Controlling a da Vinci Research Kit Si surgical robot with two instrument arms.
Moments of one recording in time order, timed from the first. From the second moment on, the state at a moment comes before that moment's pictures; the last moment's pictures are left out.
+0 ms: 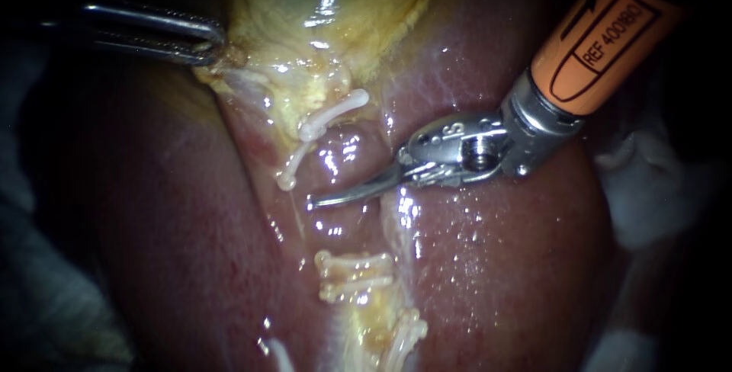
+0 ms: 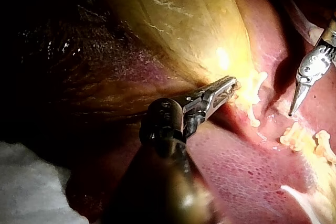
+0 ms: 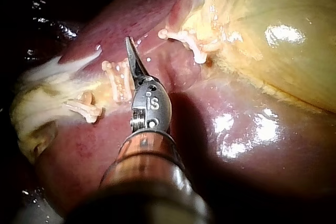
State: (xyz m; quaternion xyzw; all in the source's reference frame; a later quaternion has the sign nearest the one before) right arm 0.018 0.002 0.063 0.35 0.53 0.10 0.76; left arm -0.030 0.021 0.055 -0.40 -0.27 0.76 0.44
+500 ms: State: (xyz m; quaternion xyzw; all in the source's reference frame) right arm 0.017 0.002 0.063 0.32 0.53 0.13 0.77; left arm -0.030 0.021 0.055 -0.40 -0.27 0.76 0.44
